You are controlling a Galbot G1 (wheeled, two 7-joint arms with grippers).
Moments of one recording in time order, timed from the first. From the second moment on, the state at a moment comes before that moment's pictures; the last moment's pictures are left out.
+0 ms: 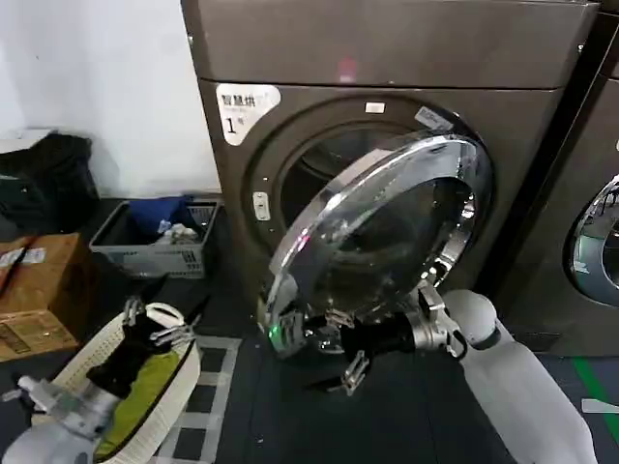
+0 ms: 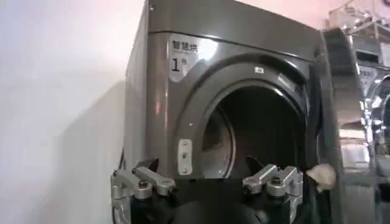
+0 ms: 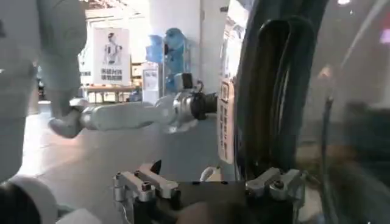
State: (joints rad) left arm 1.50 -1.06 -0.81 -2.10 -0.66 -0.08 0.44; right arm -0.66 1.02 0.10 1.64 0.53 -0.18 -1.46
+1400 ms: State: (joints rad) left arm 1.28 -0.78 -0.58 -2.04 -0.75 -0.04 0.45; right arm -0.93 0.95 0.39 1.72 0.56 0.01 -1.46
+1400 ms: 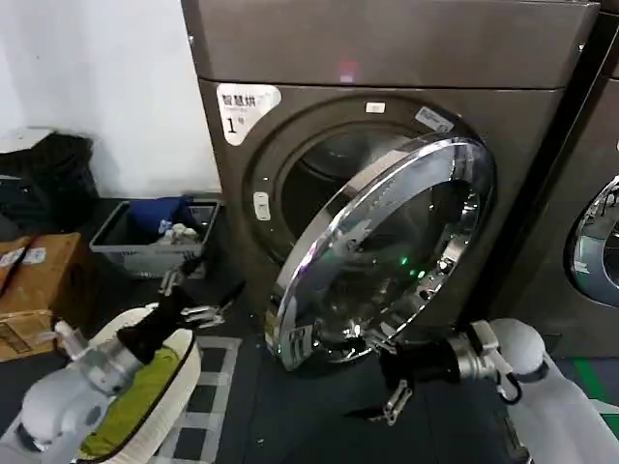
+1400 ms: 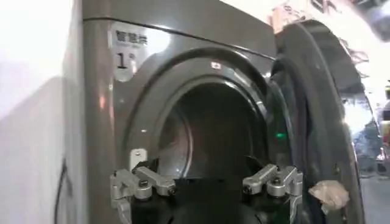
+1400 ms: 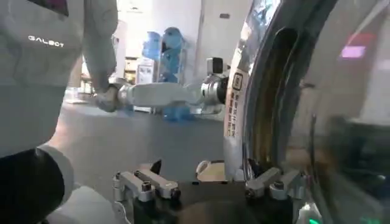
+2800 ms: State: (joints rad) left arm 0.72 -0.70 0.02 -1.87 -0.88 -0.04 0.54; right arm -1.36 1.08 1.33 1.71 0.62 0.10 -1.29
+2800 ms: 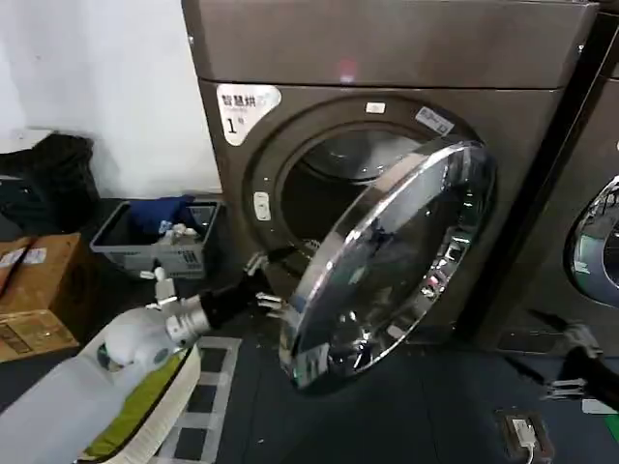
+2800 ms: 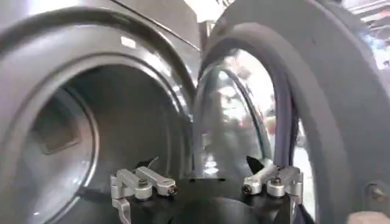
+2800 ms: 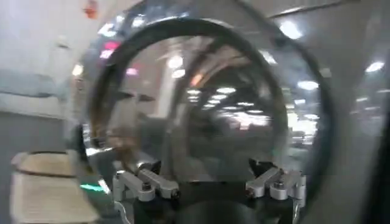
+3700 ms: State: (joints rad) left arm 0.60 -0.72 0.26 -1.88 -0.91 -0.08 0.56; right arm -1.51 1.14 1.61 1.92 0.61 0.08 -0.47
